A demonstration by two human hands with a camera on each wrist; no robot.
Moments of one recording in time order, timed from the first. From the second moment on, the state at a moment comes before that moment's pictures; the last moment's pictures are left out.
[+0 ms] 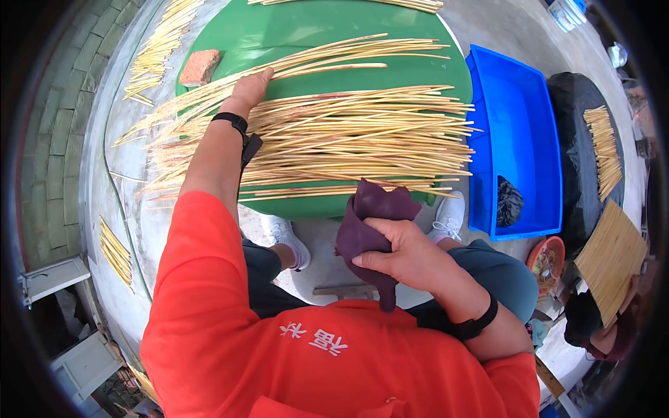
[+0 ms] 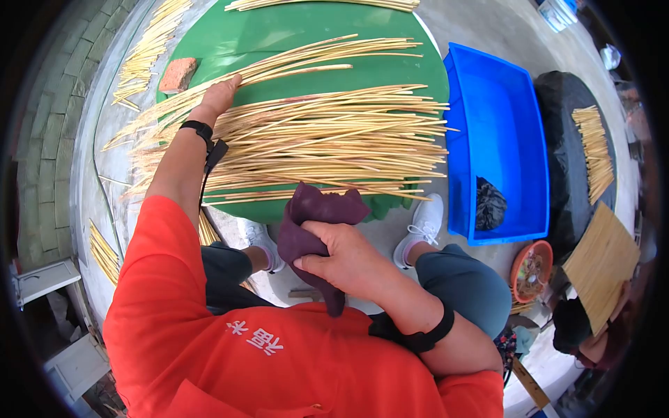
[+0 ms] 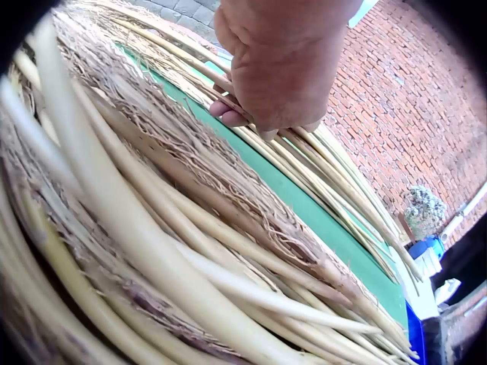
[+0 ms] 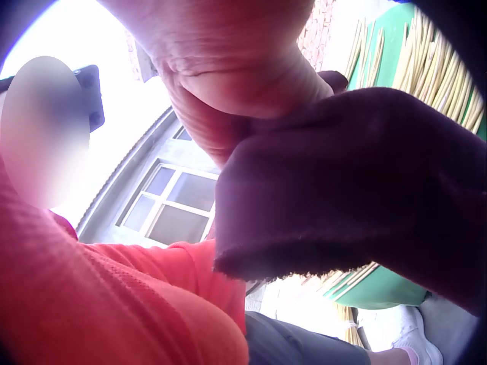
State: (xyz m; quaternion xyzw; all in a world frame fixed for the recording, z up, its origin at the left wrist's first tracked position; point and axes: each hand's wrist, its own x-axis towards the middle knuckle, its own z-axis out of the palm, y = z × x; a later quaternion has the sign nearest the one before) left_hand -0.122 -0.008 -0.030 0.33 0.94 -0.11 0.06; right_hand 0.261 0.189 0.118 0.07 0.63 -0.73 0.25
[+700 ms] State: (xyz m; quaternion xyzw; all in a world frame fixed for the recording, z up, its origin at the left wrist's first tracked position) left_hand 0.101 0.077 0.188 0.52 0.84 0.15 0.09; right_hand 0.238 0.209 0.128 0.11 0.31 -0.93 -0.15
